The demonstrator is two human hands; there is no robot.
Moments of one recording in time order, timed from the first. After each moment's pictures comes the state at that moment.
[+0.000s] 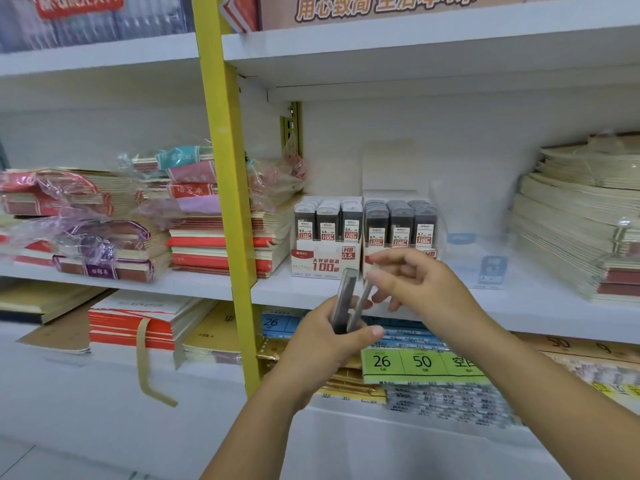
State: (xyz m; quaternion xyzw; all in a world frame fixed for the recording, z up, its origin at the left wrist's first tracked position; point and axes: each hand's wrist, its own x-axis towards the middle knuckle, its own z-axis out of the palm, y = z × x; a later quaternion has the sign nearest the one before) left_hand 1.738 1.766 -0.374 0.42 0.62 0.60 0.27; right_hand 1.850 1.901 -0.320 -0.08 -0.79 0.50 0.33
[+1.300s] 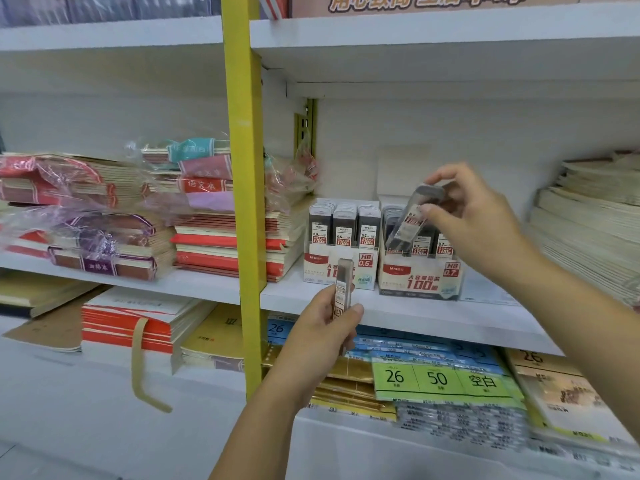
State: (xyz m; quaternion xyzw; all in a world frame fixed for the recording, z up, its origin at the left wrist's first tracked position) left_hand 1.704 1.772 -0.382 0.38 0.59 0.67 0.25; right_hand 1.828 1.941 -0.248 -0.11 -0.85 0.22 0.46
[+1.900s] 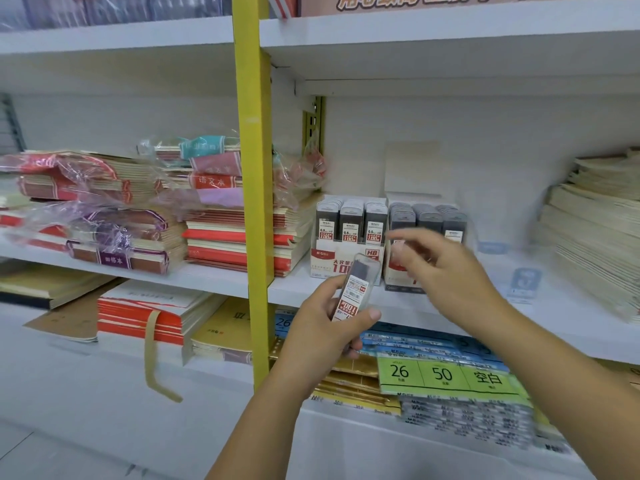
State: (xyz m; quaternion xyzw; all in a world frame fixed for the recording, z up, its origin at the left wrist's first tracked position) left_hand 1.711 1.765 -0.374 0.39 0.60 0.67 0.19; right_hand 1.819 1.913 -0.302 -0.12 -0.87 0.27 0.39
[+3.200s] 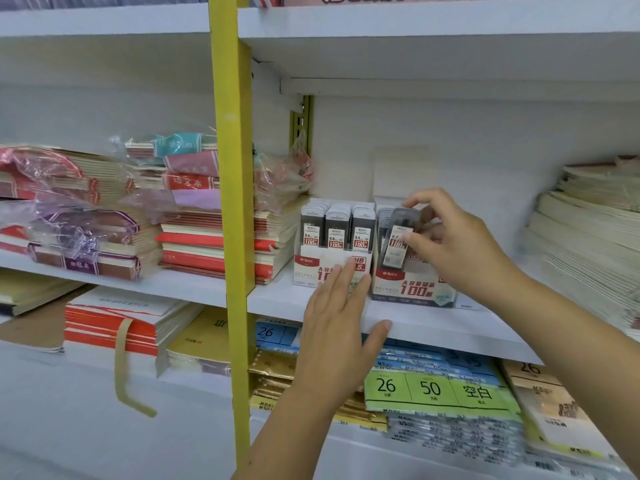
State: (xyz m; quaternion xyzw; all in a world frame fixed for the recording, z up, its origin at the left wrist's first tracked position) left_hand 1.709 1.824 -0.402 0.49 0.76 0.37 -0.21; right_hand 1.818 1.953 -0.267 -0.12 -0.89 0.18 0.40
